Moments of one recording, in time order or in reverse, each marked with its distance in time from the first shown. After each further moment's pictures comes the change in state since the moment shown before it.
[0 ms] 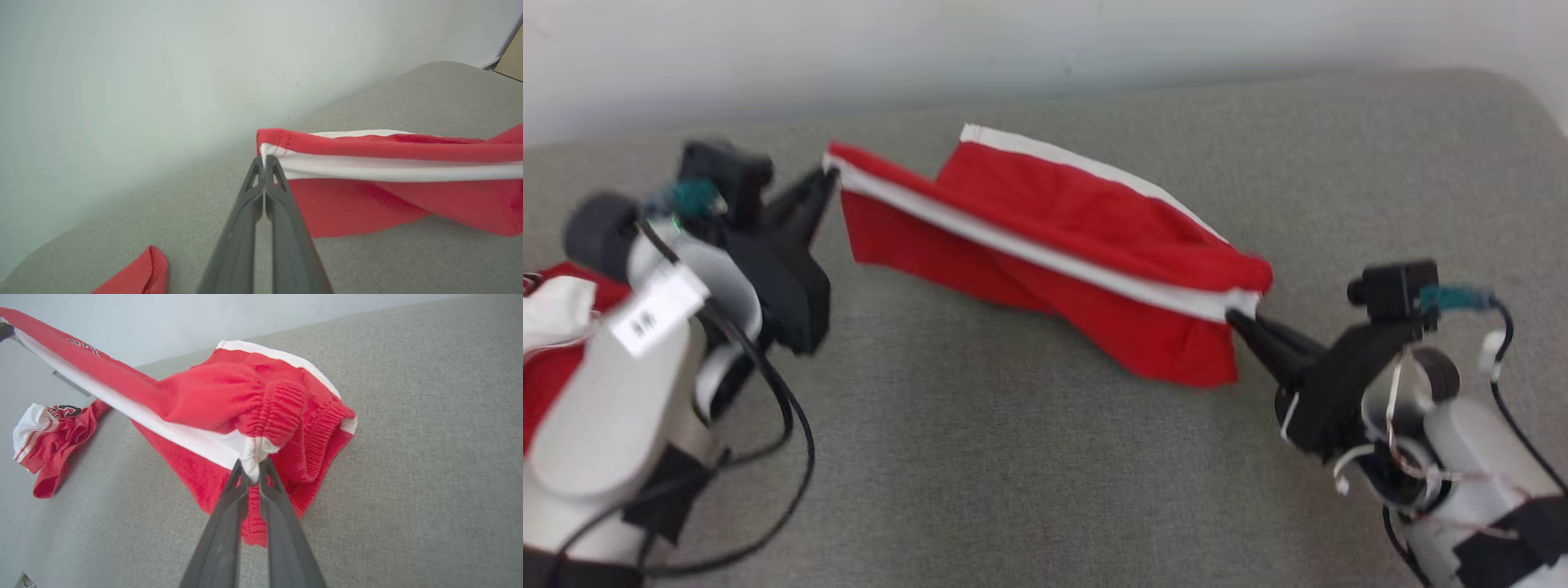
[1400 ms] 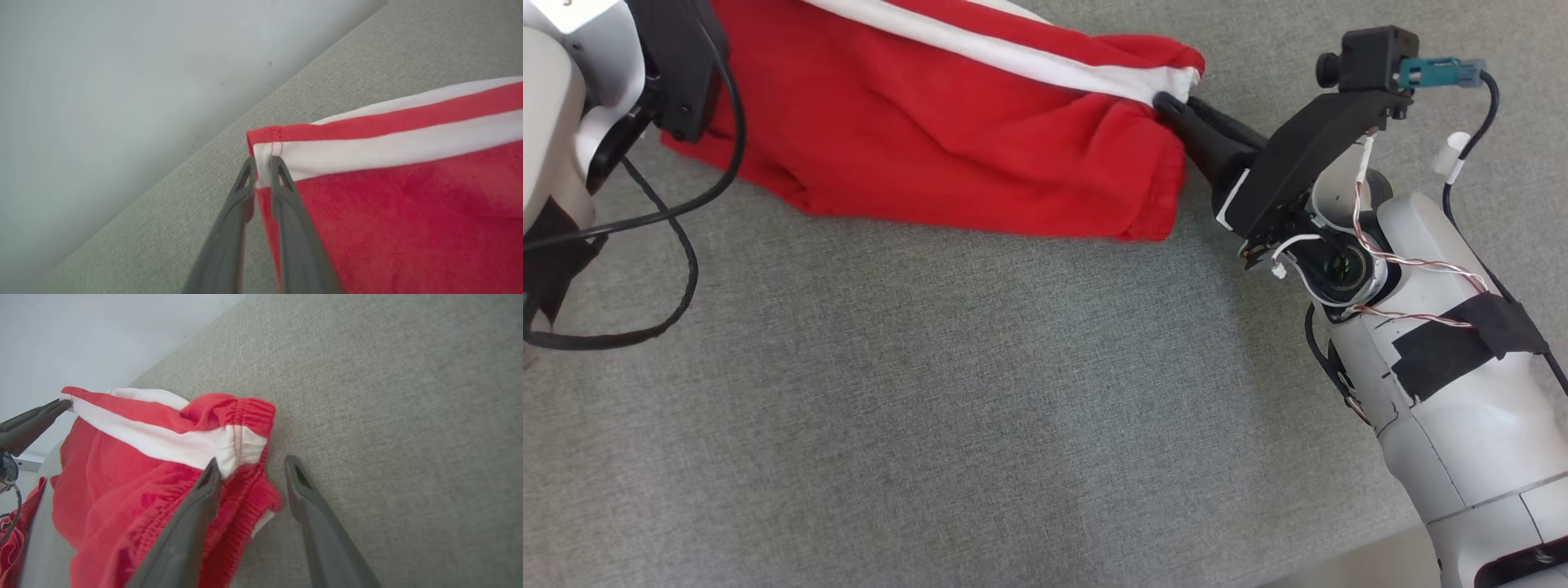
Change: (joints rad) left arm -0.660 0.084 -0.467 0.484 -0.162 -0.008 0.002; right arm -0.505 0.211 -0.042 0.352 0.158 -0.002 0.014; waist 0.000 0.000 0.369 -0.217
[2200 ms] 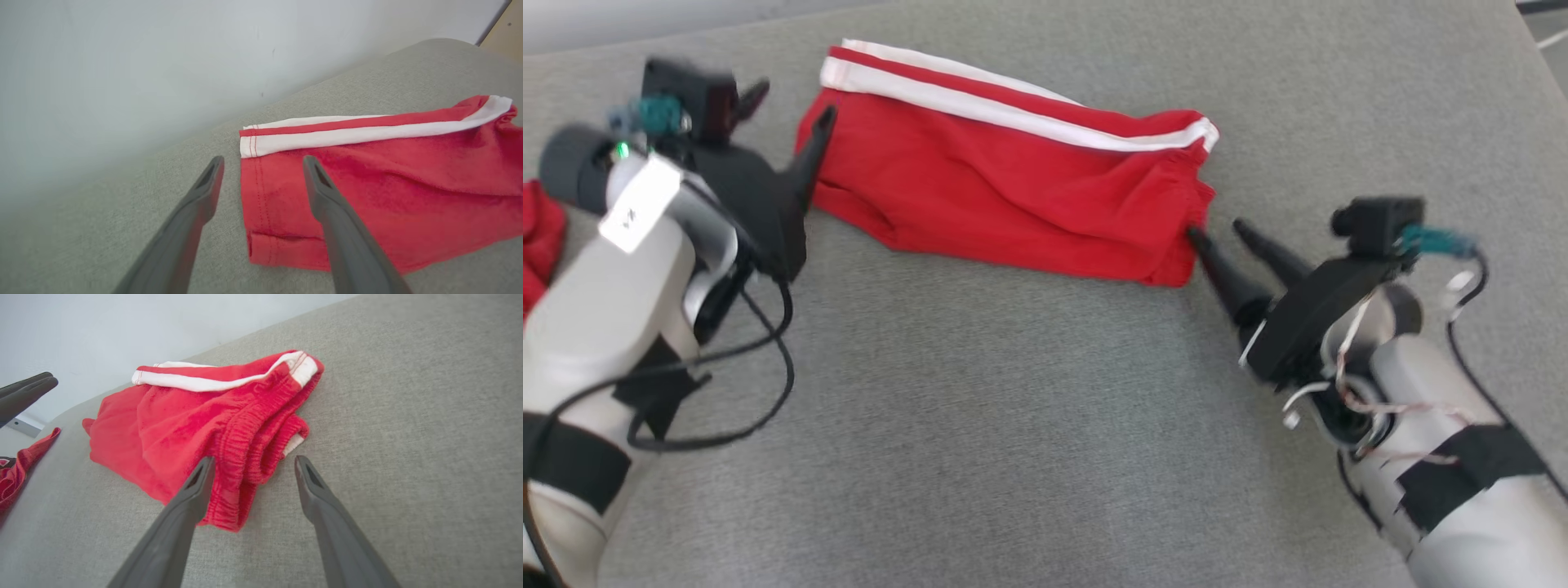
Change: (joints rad) left arm 0.257 -0.076 0.010 0.049 -0.196 0.000 -0.307; right arm 0.265 -0.108 0.096 -0.095 -0.125 0.029 -0.228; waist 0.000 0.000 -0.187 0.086
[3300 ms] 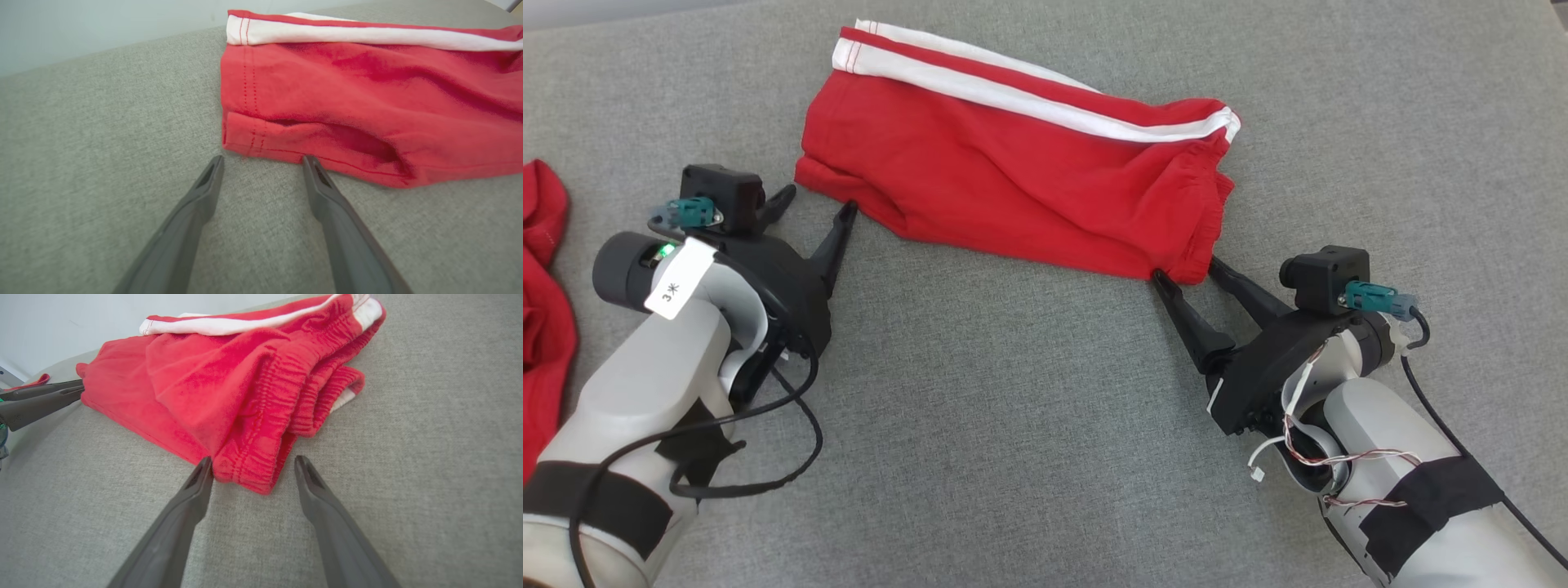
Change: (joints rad) left arm 0.115 -0.051 -0.033 0.089 -0.088 0.000 -0.045; right arm 0.049 0.015 0.097 -0.003 -0.144 -0.018 -0.127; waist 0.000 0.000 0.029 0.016
